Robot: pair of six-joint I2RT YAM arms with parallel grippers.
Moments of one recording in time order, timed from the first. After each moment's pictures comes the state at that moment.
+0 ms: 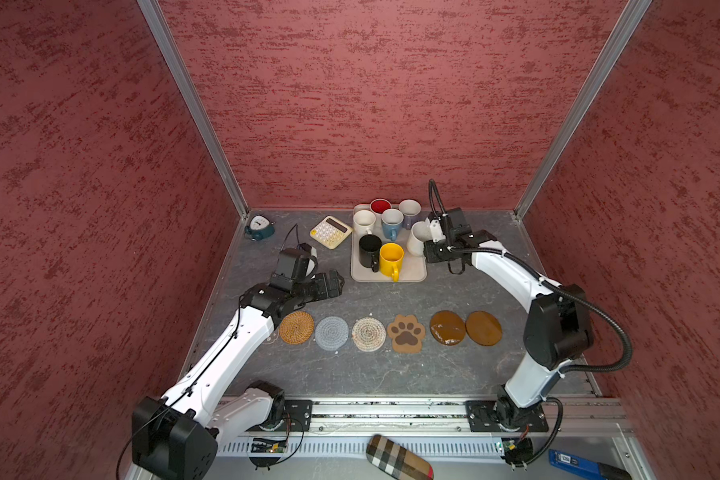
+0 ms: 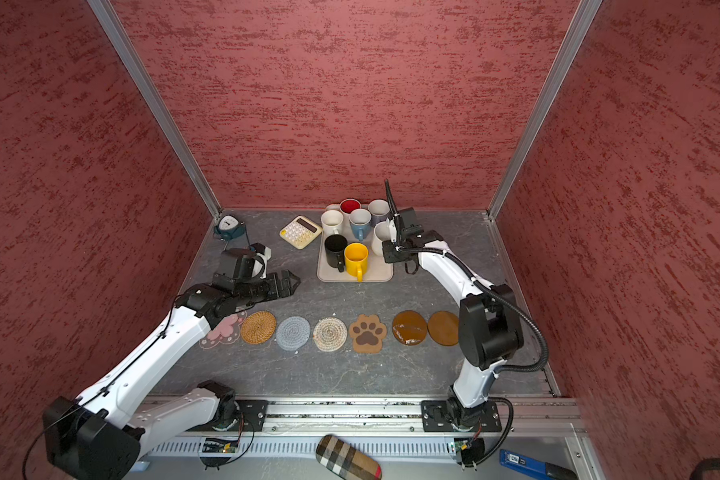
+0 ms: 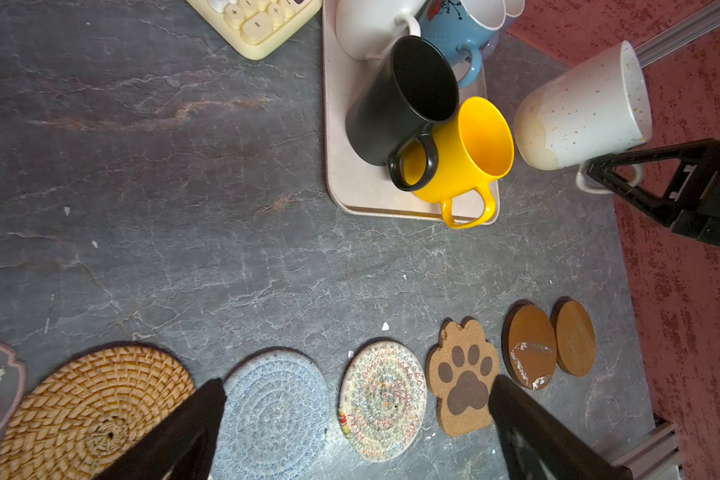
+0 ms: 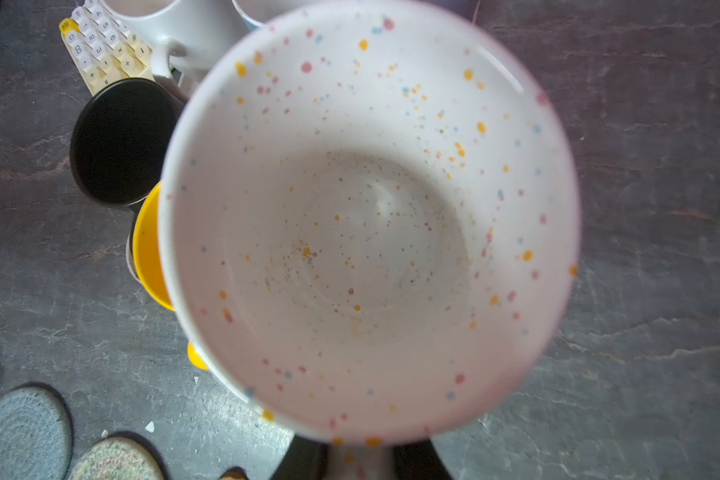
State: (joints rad) left arm -0.37 1.08 0.92 -0.63 0.15 -0.52; right arm 0.35 1.71 1.41 -0.61 -0.08 0.17
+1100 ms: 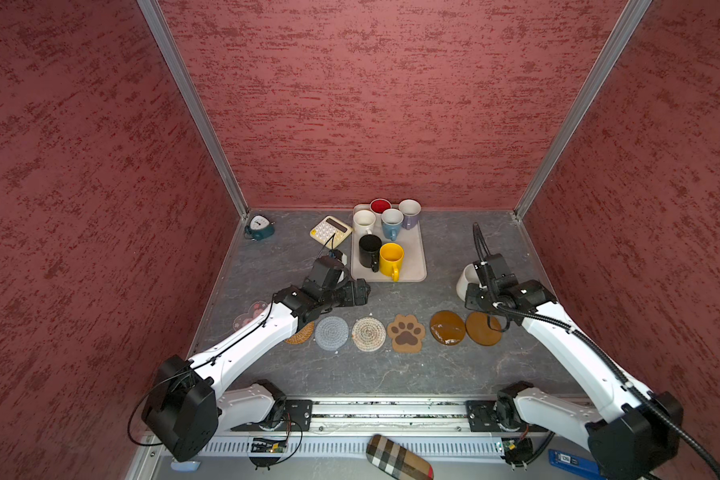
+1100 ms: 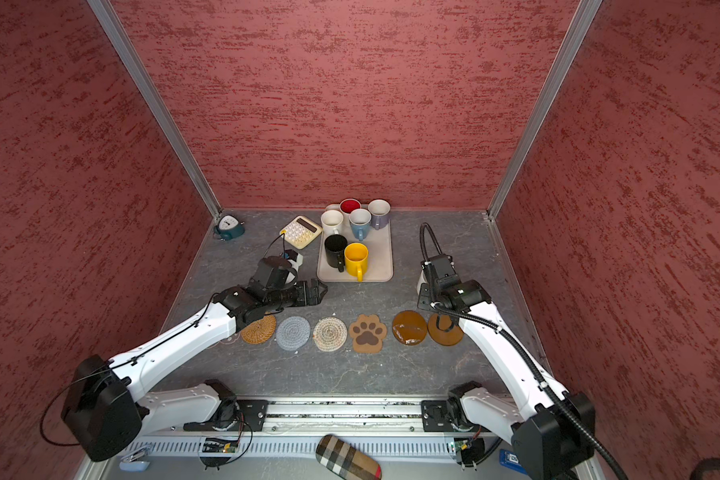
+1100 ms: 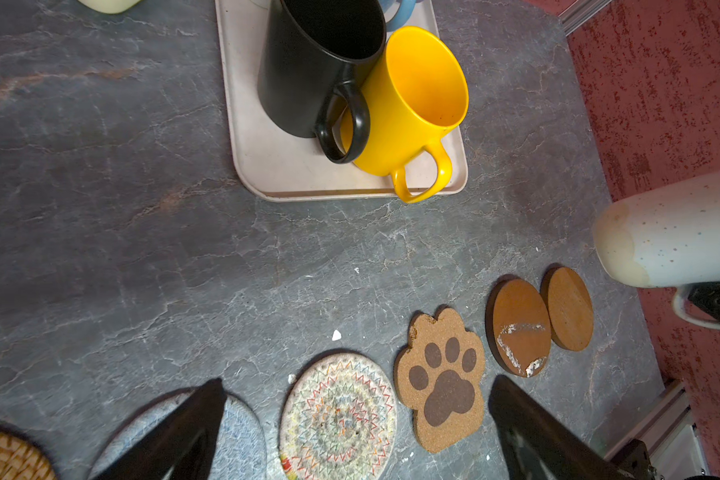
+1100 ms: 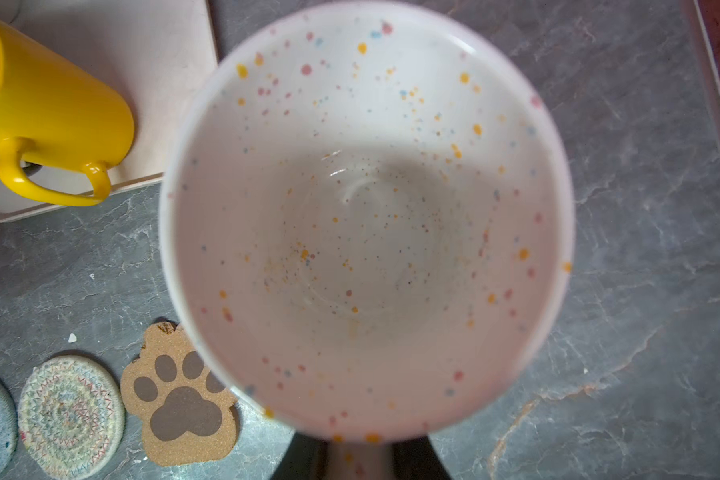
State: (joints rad) left arm -0.59 1.22 0.85 -0.39 0.07 -0.59; right arm 0.36 1.10 0.95 -0.94 0.19 0.57
